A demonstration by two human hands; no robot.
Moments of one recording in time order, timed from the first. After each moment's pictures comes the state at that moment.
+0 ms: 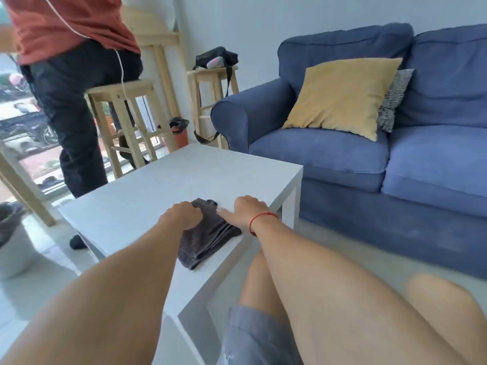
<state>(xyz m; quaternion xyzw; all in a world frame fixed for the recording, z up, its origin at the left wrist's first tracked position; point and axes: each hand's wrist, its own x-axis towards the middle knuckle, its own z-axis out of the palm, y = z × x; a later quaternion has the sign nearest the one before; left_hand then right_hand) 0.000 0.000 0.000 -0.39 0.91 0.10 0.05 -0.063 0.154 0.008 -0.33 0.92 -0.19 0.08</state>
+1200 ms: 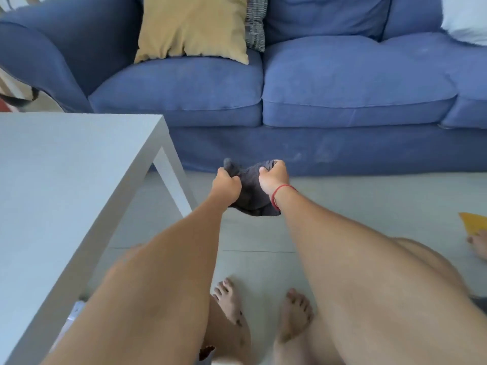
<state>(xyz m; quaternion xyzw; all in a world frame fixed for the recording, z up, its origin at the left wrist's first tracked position) -0.206 0.297 -0.118 -0.18 0.86 0.46 0.09 -0.225 0.403 -0.123 0.21 0.79 -0.57 0.00</state>
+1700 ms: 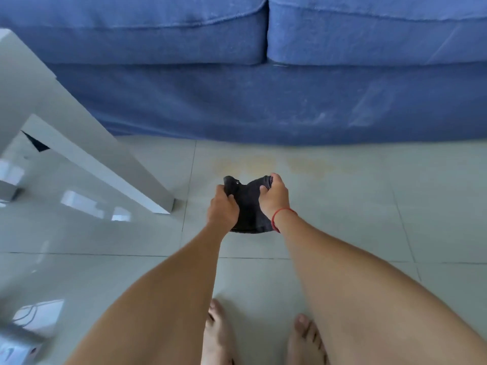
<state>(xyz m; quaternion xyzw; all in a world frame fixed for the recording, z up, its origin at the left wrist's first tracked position) -0.298 0.303 -0.340 -0.21 0.88 0.38 0.18 -0.313 0.417 -0.328 0.23 0.84 -0.47 0.14</state>
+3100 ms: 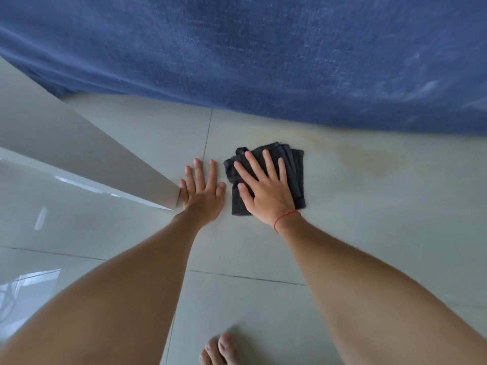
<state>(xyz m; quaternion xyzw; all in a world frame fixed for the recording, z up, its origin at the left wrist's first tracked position) -0.362 0.202 -0.470 -0.13 0.95 0.15 0.25 -0.375 0.358 -0.487 -0.18 0.98 -0.10 0.05</state>
